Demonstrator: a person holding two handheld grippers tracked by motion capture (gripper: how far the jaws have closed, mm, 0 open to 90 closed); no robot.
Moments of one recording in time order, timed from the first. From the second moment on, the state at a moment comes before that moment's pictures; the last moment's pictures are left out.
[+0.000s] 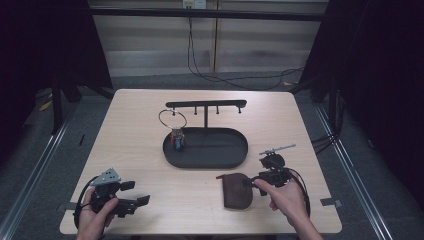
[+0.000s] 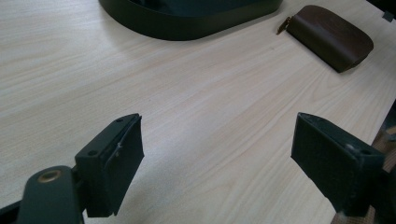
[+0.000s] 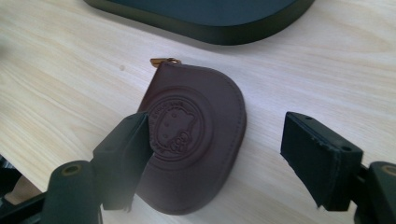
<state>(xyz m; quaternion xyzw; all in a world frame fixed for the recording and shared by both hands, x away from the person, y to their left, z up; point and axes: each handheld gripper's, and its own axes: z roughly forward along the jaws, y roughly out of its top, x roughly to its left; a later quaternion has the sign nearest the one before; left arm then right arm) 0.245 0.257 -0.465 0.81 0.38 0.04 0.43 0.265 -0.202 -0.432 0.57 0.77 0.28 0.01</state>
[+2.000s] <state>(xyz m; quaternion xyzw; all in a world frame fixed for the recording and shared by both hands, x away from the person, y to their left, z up) 0.244 0.262 -0.464 0.81 0.39 0.05 0.44 0.295 -0.169 -0.471 0.59 0.79 0.17 -0.08</state>
